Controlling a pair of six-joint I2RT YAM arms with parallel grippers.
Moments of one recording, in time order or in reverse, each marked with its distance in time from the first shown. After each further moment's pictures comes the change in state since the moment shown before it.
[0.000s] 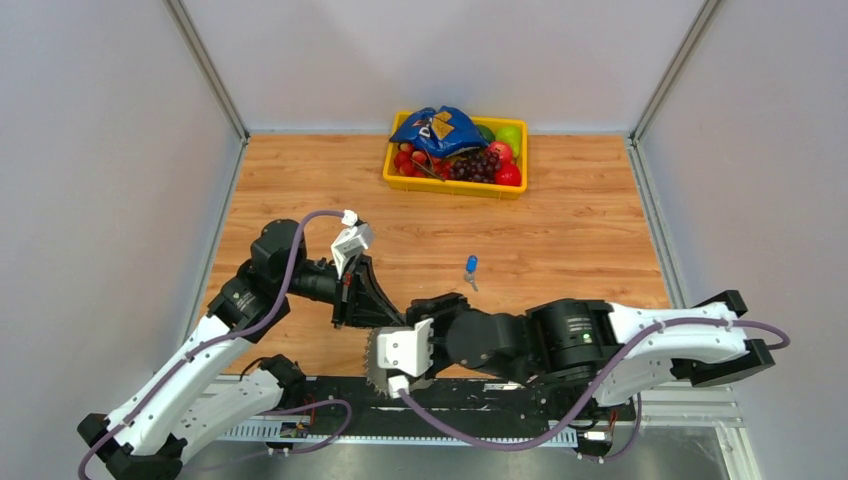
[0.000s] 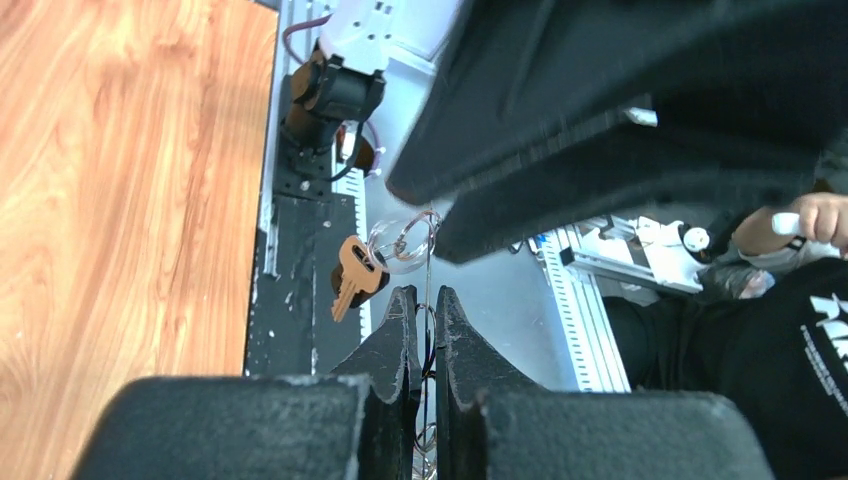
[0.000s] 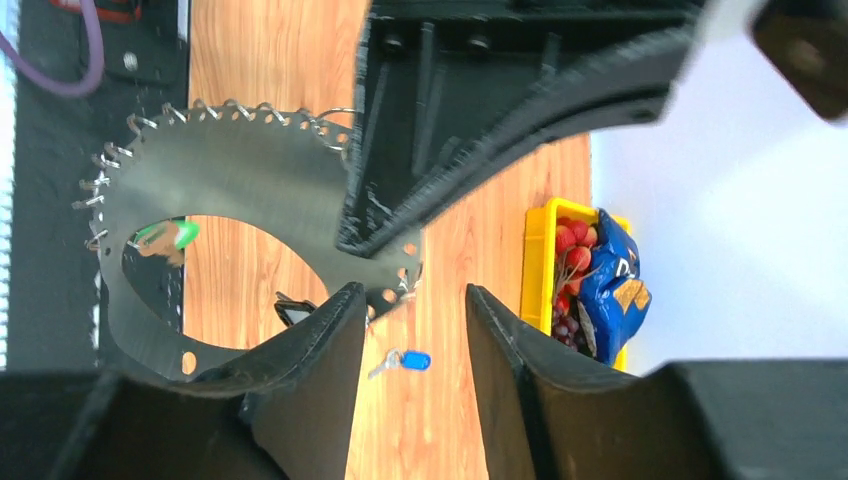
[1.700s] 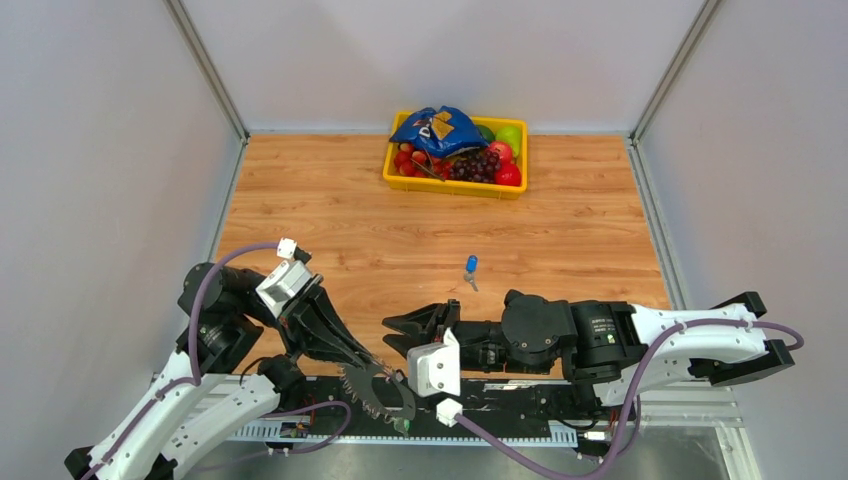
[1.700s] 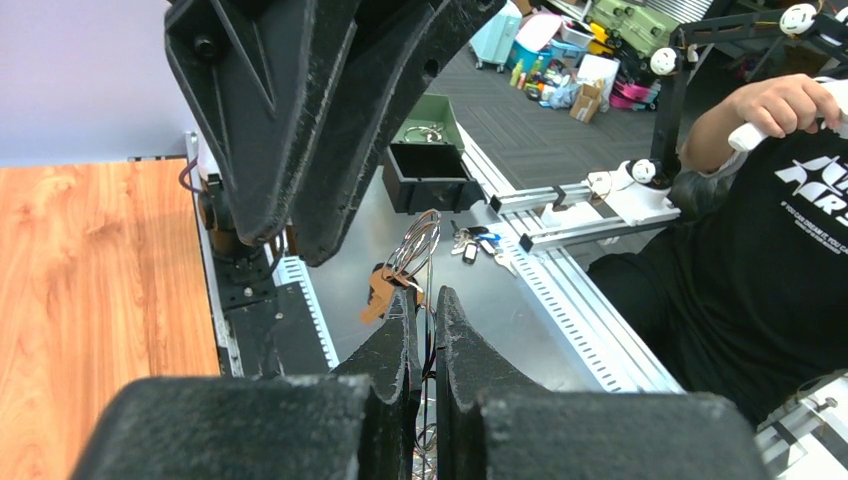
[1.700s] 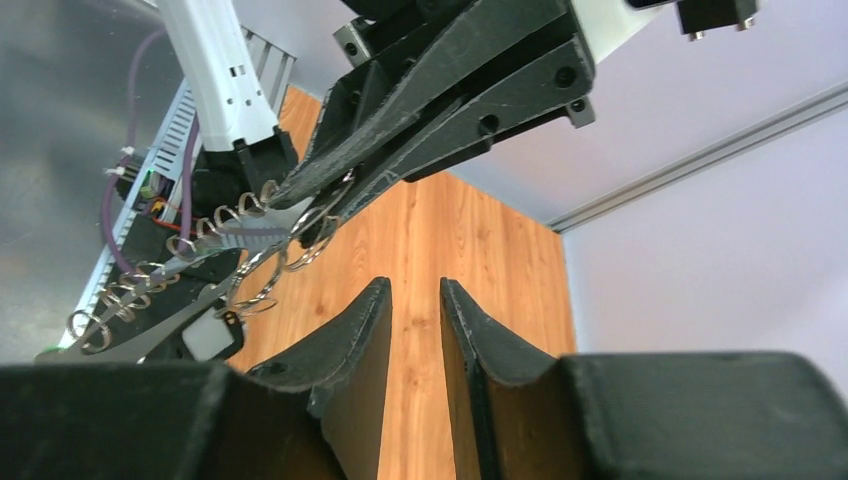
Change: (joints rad) left arm -0.034 -0.212 -0.034 0.449 0.191 -0.244; right arm -0.002 -0.166 -0.158 0.456 -0.322 -0.156
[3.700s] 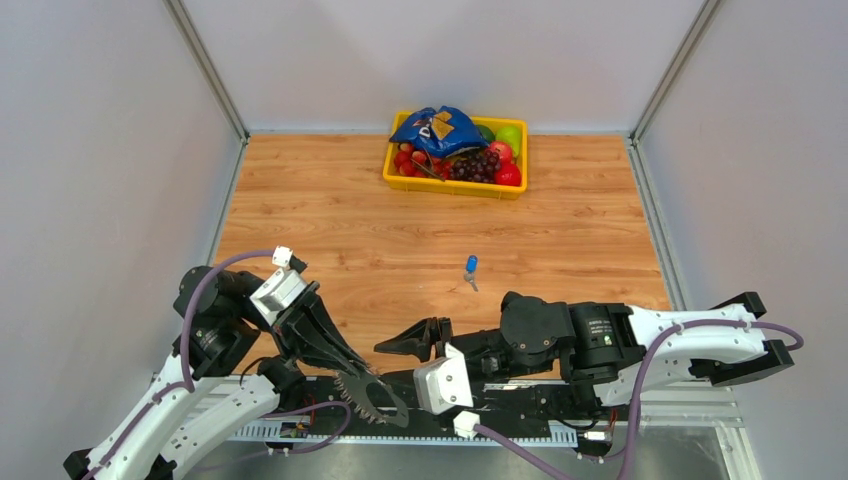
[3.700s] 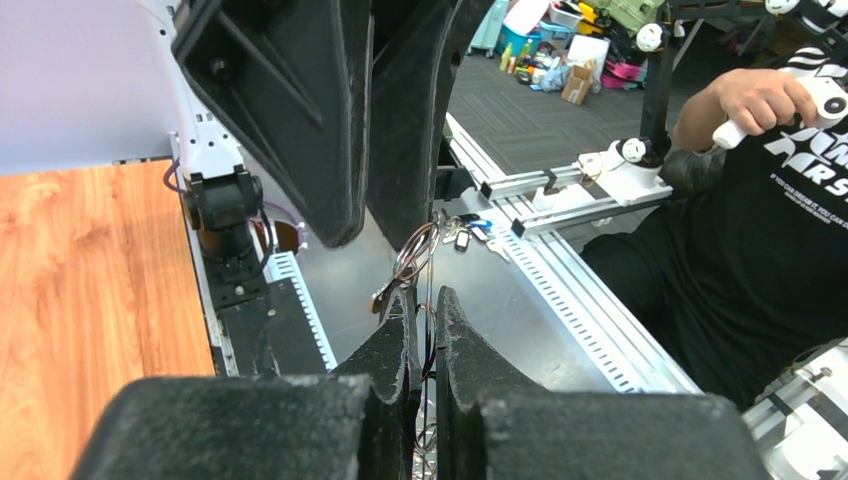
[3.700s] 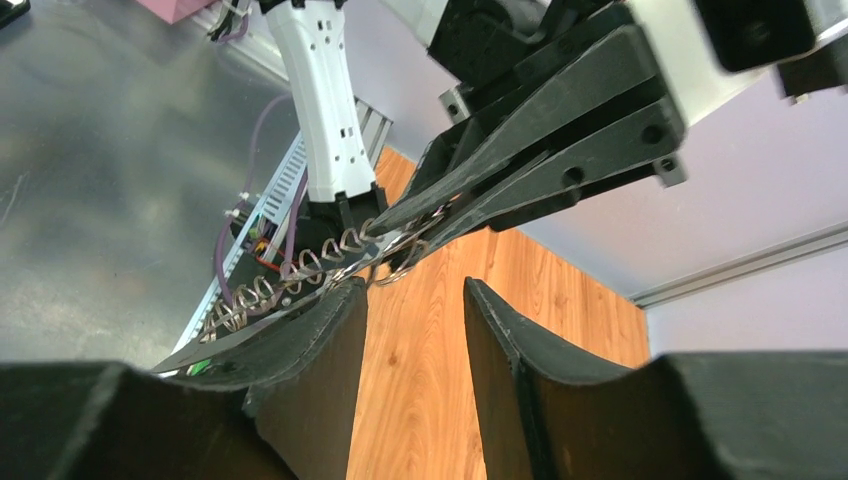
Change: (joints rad) left arm -0.004 -0.022 0.000 -0.020 0.043 0.023; right arm 0.000 -0.004 -0.019 0.046 -0.214 0.059
